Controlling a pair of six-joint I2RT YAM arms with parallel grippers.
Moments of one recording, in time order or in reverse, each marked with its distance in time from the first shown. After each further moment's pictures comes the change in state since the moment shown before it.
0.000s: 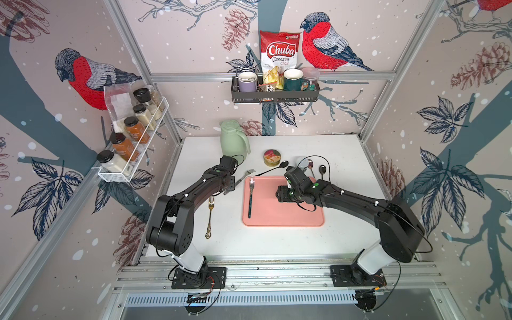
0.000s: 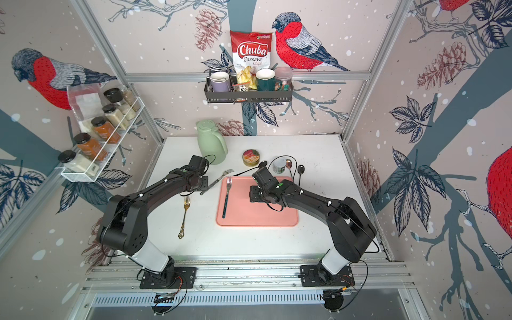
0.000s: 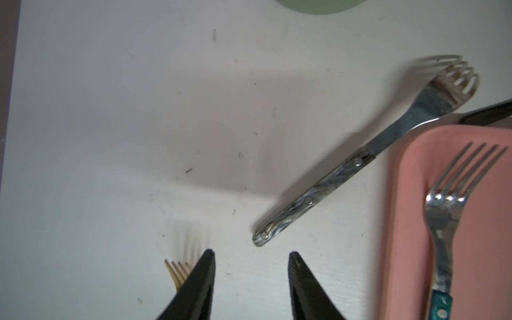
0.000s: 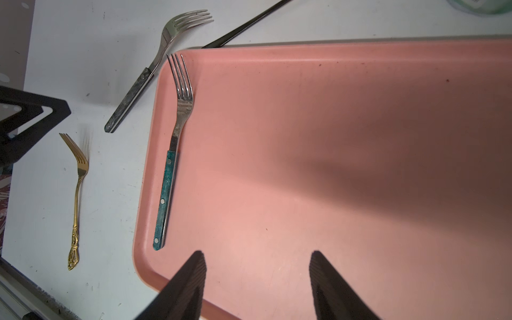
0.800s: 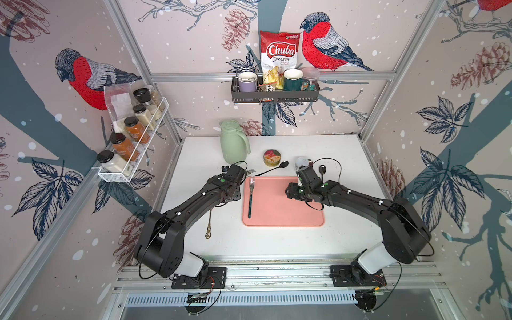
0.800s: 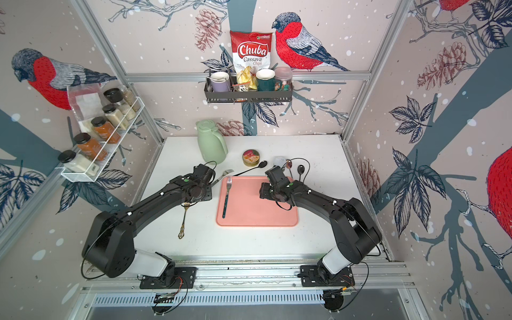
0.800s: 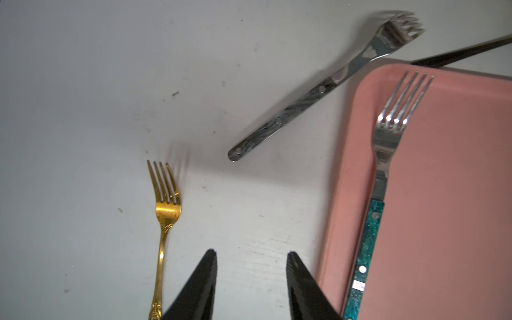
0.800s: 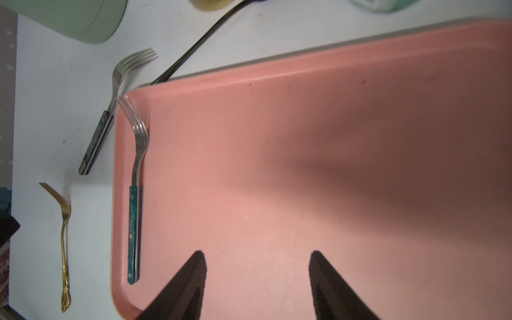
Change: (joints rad) left arm -0.197 -0.113 -0.014 -0.152 -0.010 -0.226; right arm -0.188 -0.072 -0.109 0.053 -0.030 0.051
